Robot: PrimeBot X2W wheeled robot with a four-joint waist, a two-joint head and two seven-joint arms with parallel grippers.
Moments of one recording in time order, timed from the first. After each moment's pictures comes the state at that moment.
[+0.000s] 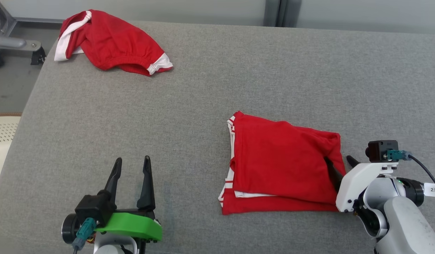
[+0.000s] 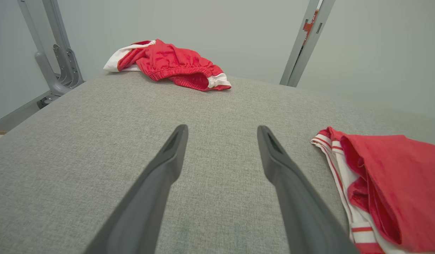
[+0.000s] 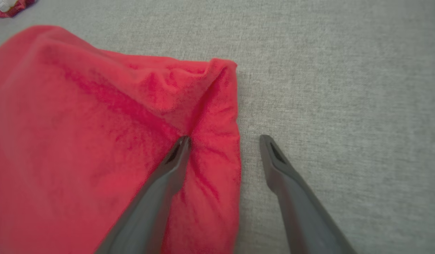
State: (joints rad) left arm -0.07 0.05 -0.19 0.20 -0.31 0.00 -0.26; right arm -0.24 -0.16 0.04 0.38 0.32 0.13 0.29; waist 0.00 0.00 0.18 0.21
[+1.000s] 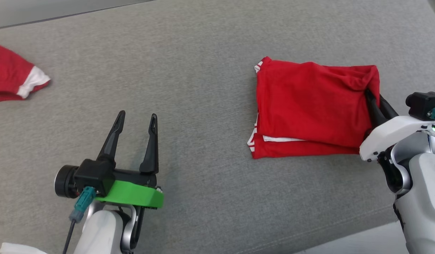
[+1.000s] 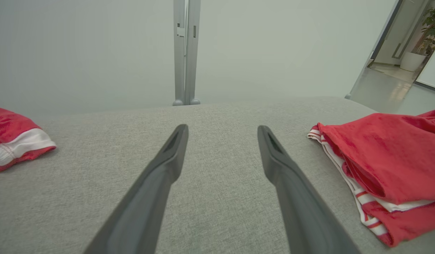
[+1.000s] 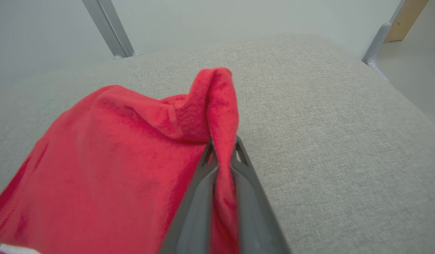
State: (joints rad) left arm -0.21 0.08 -0.22 0.11 -0.23 -0.04 -0.25; right arm -0.42 -0.23 -0.01 0.38 0.32 0.13 0.05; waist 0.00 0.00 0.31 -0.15
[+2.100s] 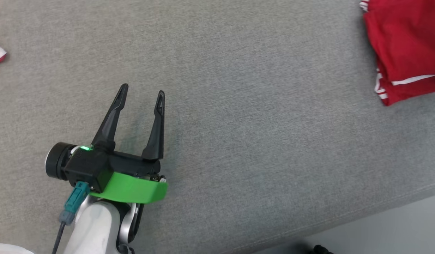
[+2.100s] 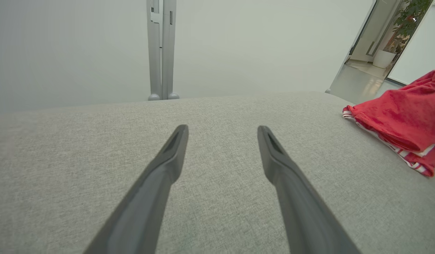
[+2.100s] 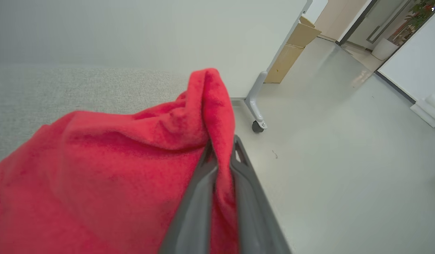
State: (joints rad) left arm -0.24 0.12 -0.27 -0.12 -0.22 -0.03 -0.16; right arm -0.83 -0.50 -0.18 0.76 0.11 0.13 -0.09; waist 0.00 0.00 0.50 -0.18
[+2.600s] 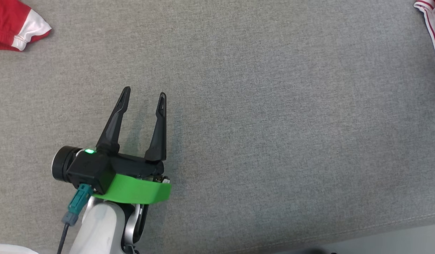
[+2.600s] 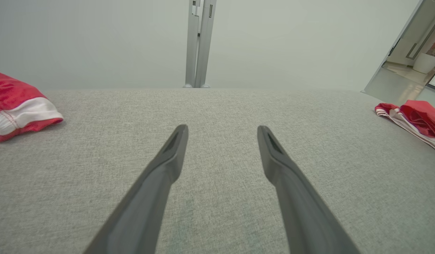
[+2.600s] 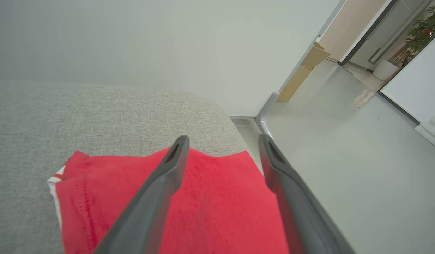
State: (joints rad) left arm -0.24 0.10 -0.29 -0.09 -0.25 -0.02 -0.20; right arm -0.91 -0.48 -0.36 0.84 -0.11 0.13 -0.18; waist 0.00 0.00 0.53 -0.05
